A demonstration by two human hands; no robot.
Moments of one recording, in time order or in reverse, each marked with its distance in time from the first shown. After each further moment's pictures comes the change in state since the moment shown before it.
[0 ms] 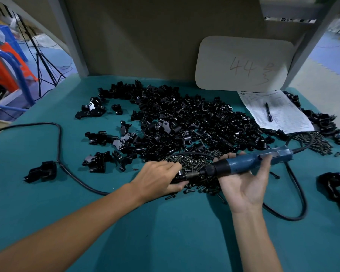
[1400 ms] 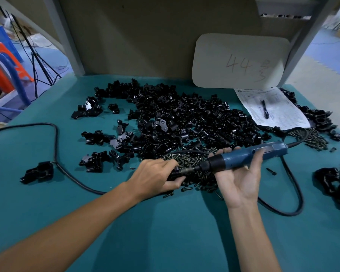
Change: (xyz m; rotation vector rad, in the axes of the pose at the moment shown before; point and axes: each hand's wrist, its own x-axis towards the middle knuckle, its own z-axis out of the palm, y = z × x) left_hand 0.002 0.002 -0.007 -0.111 0.047 -0.046; right_hand -0.007 0.002 0.015 -0.010 0.009 0.015
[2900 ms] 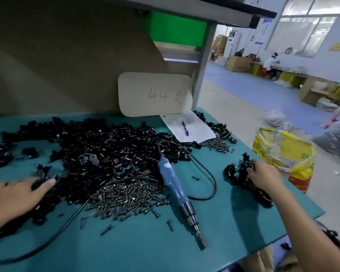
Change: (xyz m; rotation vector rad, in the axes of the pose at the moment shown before) left_hand -0.015 -0.134 -0.056 -0.014 -0.438 -0.963; right_hand -0.017 -0.287 -0.052 -2.520 0.735 -0.162
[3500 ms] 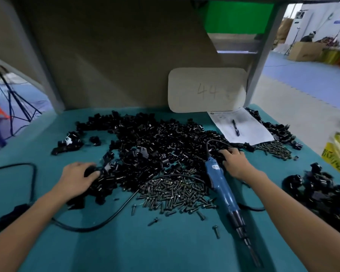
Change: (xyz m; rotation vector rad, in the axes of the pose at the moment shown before) left_hand -0.001 -0.022 -0.012 0.057 0.049 0.052; right_hand 0.042 -0.202 0.093 -0.038 -0.215 -0.571
